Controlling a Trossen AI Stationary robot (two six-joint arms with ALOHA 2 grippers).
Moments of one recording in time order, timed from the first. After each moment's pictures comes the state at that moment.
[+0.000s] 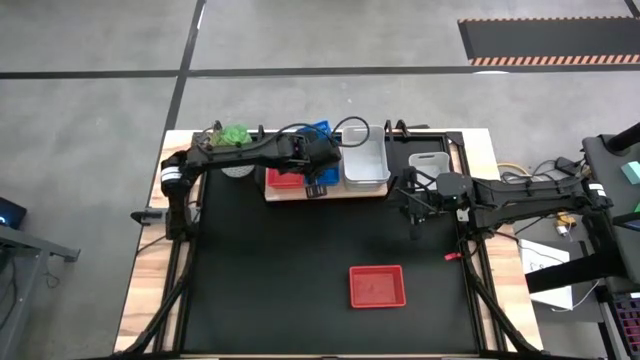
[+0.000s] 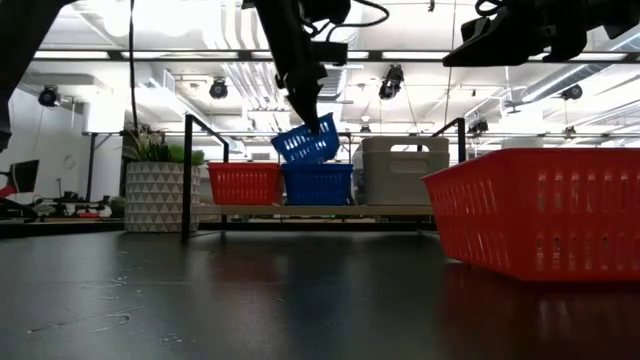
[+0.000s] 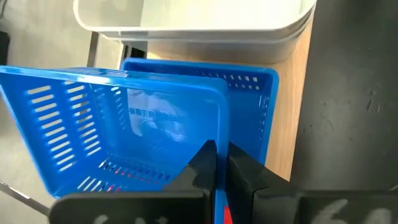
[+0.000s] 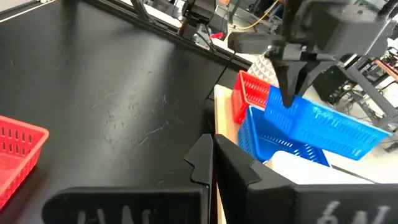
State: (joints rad) left arm 0.22 1.87 1.77 -0.98 -0.34 0.16; right arm -0.02 0.81 0.55 -0.08 0.00 -0.44
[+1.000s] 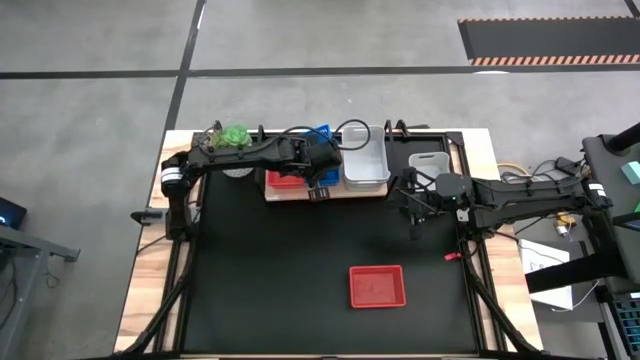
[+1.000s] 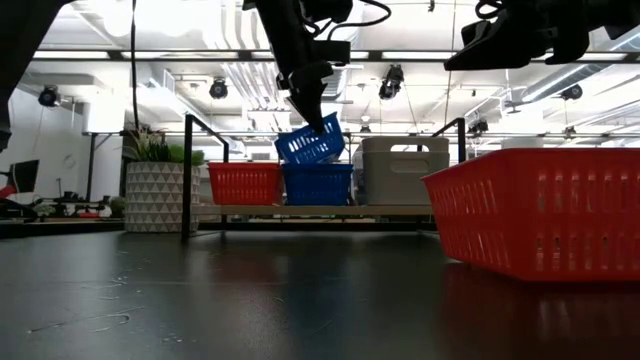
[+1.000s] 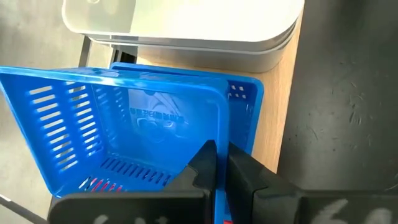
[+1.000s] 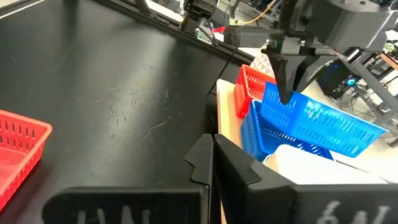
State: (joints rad) left arm 0.20 1.87 1.76 -0.95 -0.32 0.11; right arm -0.02 0.81 0.55 -0.10 0.00 -0.43
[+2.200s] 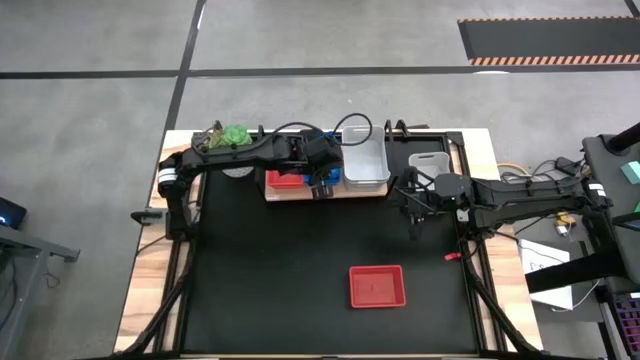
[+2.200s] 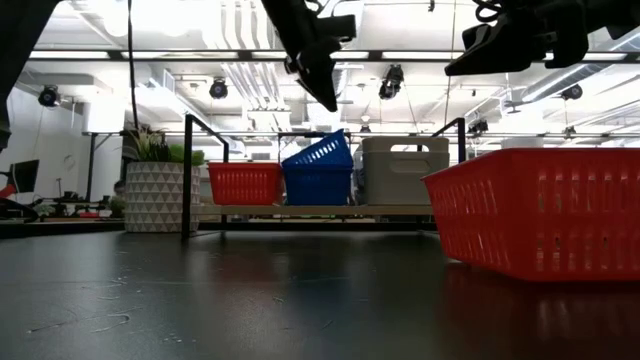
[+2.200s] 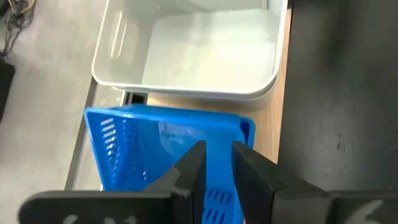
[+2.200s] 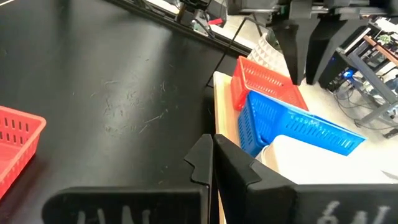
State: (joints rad) left arm 0.18 1.85 1.80 -0.89 -0.32 0.16; right arm -0.02 0.81 0.55 -0.12 0.03 -0.42
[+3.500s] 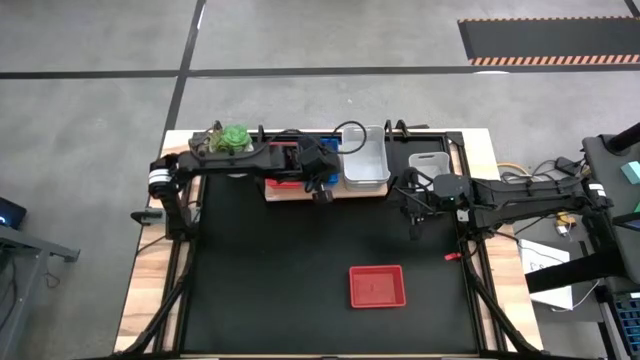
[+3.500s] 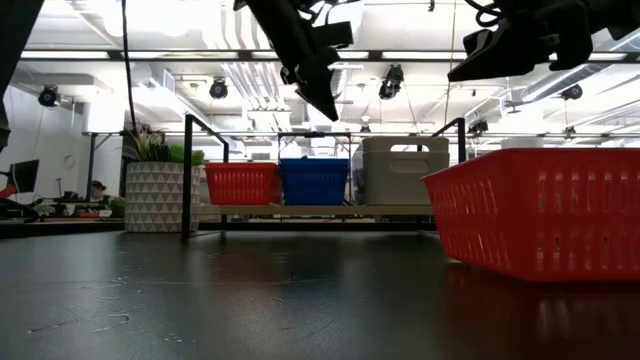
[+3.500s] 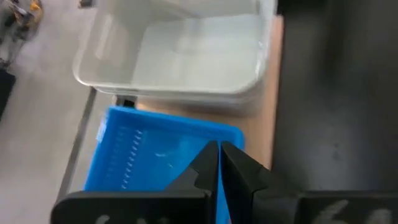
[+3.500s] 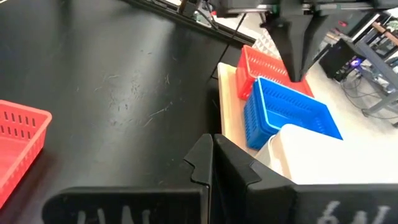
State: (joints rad) left arm 0.16 1.78 1.61 -0.69 -0.32 0.15; right arm -0.02 0.81 0.55 -0.15 0.03 -0.38
